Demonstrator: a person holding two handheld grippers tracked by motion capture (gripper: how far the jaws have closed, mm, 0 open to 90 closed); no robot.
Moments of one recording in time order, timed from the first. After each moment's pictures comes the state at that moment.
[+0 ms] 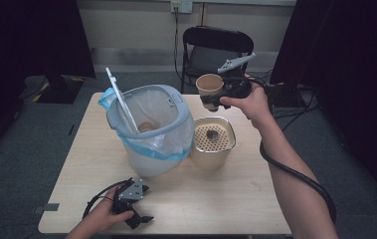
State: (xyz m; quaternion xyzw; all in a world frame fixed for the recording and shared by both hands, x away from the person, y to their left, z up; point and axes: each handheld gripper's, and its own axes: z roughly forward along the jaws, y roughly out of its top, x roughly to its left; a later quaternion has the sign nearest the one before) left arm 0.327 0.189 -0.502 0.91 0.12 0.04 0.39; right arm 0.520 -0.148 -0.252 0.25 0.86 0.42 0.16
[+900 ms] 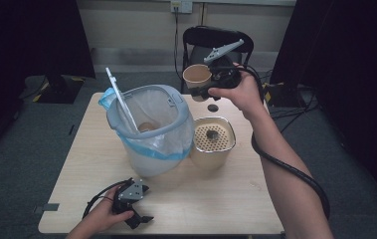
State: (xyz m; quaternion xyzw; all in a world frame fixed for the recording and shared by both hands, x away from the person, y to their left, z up) left arm 0.327 0.189 -0.501 0.92 0.12 0.04 0.38; right arm 0.515 -0.112 -0.218 0.21 0.87 0.42 0.16
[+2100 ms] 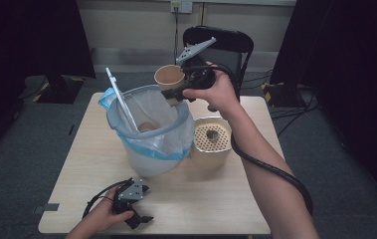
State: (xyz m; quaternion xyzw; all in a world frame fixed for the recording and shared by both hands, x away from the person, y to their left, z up) left arm 0.327 0.189 -0.501 0.92 0.12 0.04 0.38; right arm 0.501 -0.051 -0.210 0.16 0.87 0.44 0.13
